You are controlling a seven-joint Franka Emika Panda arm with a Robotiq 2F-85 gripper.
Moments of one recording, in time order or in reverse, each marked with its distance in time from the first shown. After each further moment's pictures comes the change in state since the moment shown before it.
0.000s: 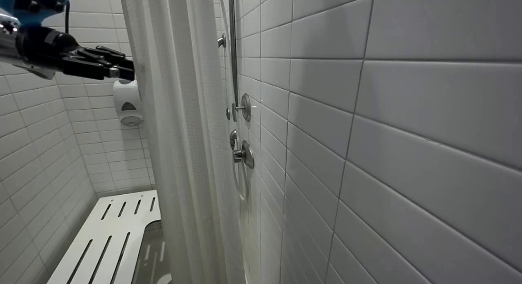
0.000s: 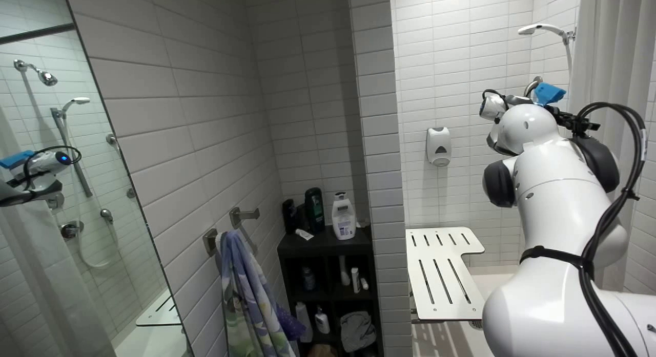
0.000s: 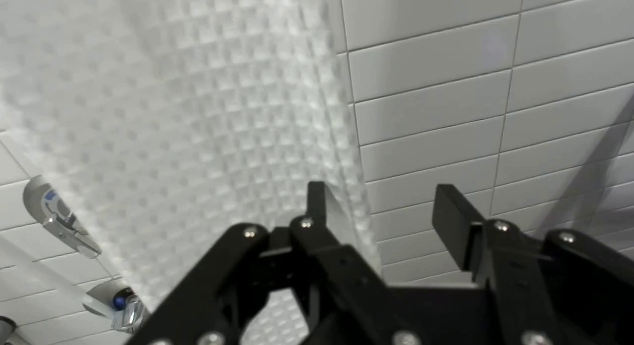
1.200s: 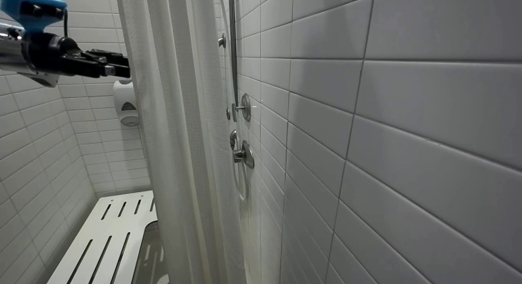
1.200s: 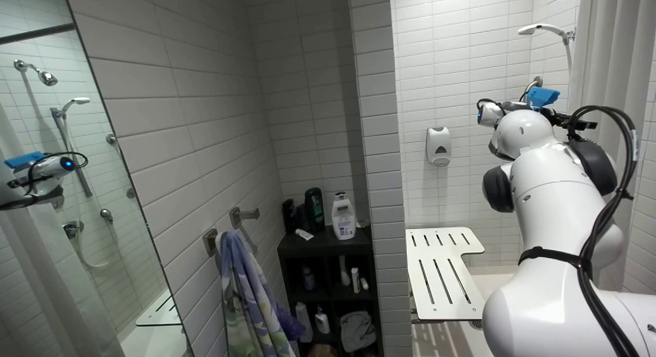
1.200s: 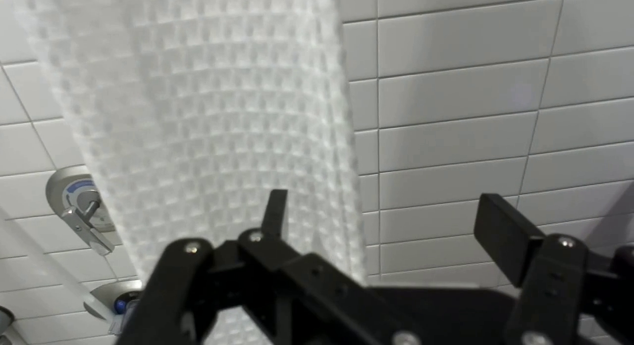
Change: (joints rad) arm 0.017 0.034 -0.060 0.008 -0.039 0.066 -0.046
